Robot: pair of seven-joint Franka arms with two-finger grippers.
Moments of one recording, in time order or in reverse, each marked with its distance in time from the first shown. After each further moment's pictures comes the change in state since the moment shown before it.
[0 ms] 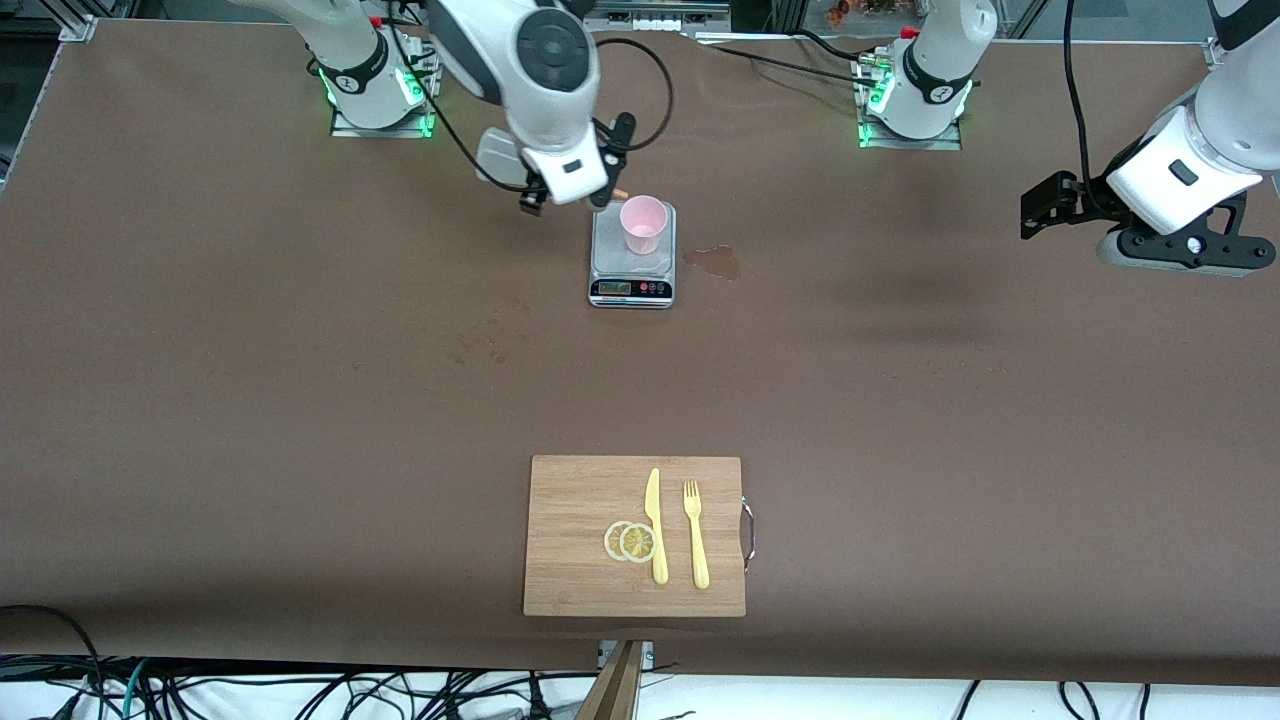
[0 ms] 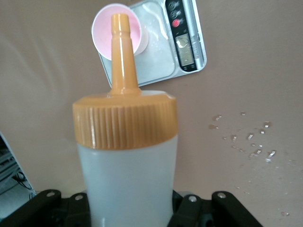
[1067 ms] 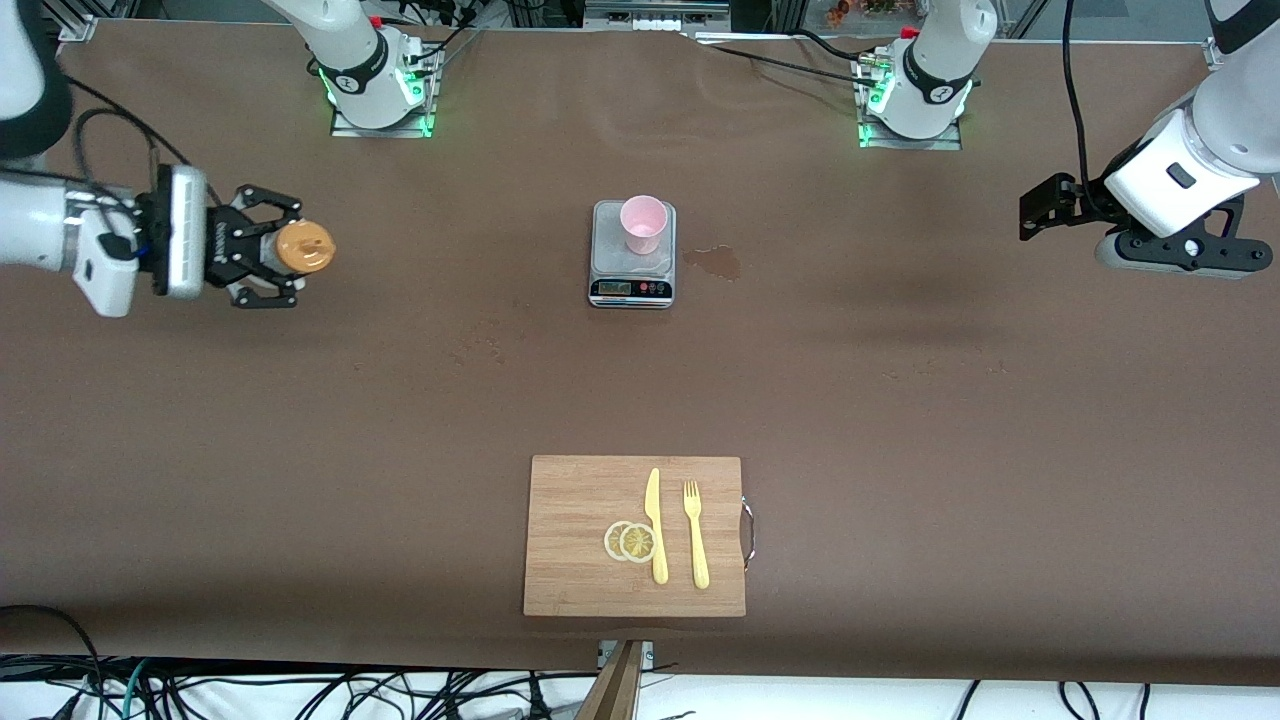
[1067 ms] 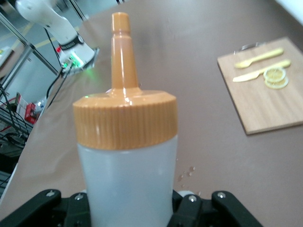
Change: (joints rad) left arm 0.000 0.004 -0.001 0.001 0.000 0.000 0.000; right arm -0.418 -0.006 -0.480 -0.042 0.748 -0.128 -1.181
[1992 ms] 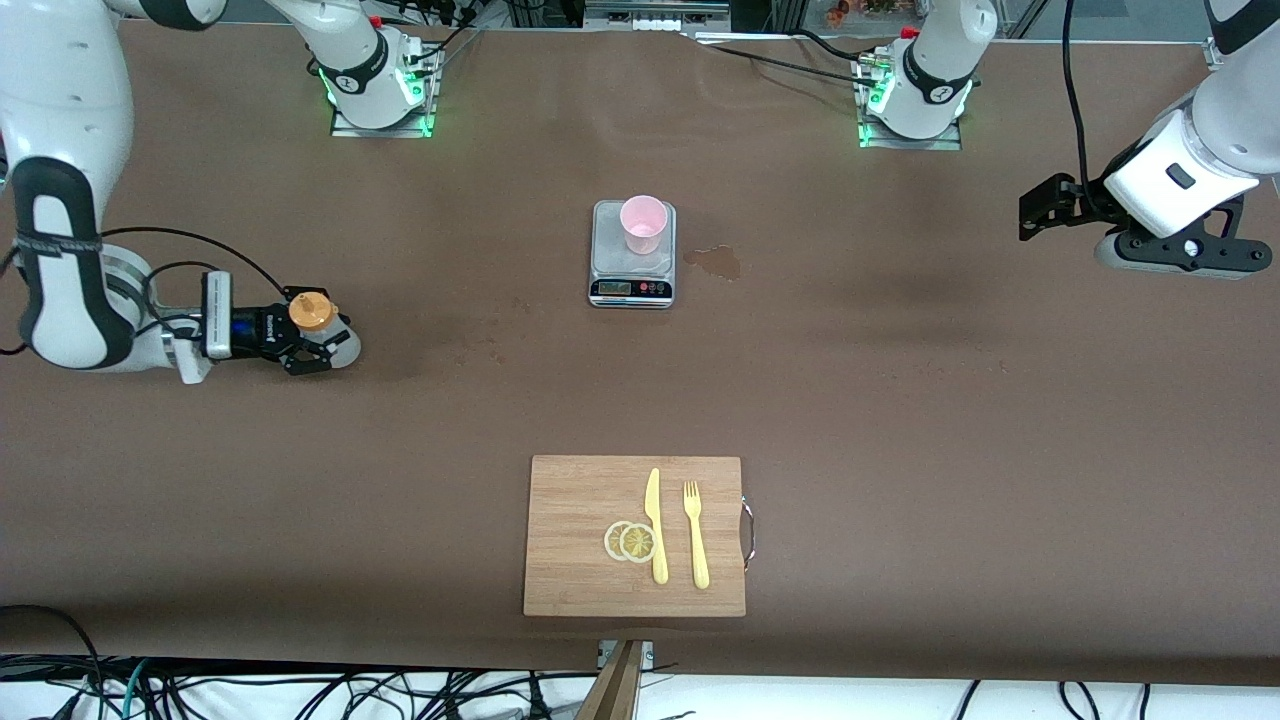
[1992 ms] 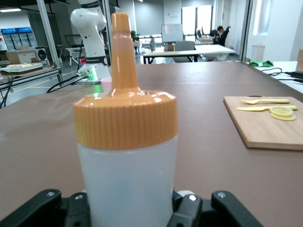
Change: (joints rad) left arm 0.000 0.001 0.000 0.001 0.000 0.000 0.000; right arm -0.124 0.572 -0.093 -0.011 0.354 -0.171 -0.923
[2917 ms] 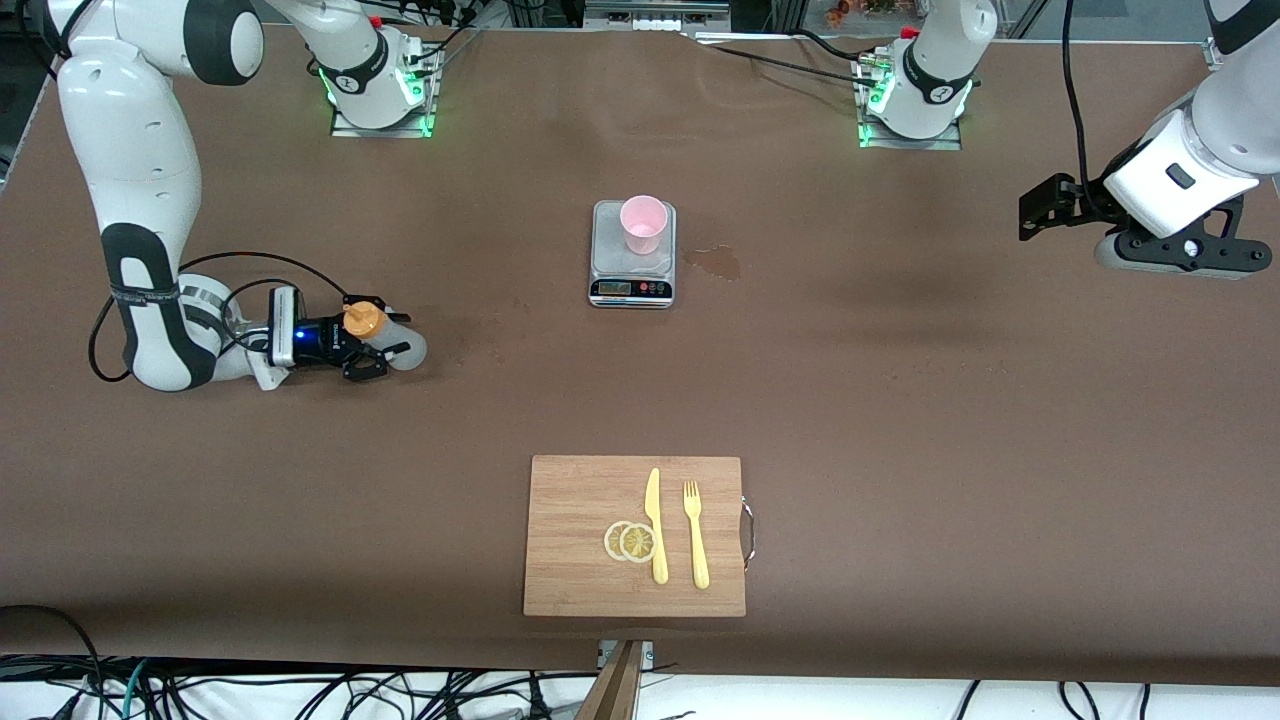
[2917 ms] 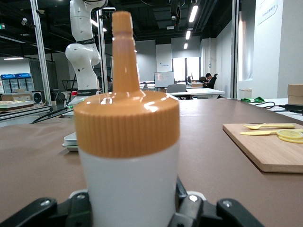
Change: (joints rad) left arm 0.000 0.000 0.000 0.000 0.000 0.000 0.000; right arm 0.034 0.147 0.061 0.004 0.202 -0.078 -0.068
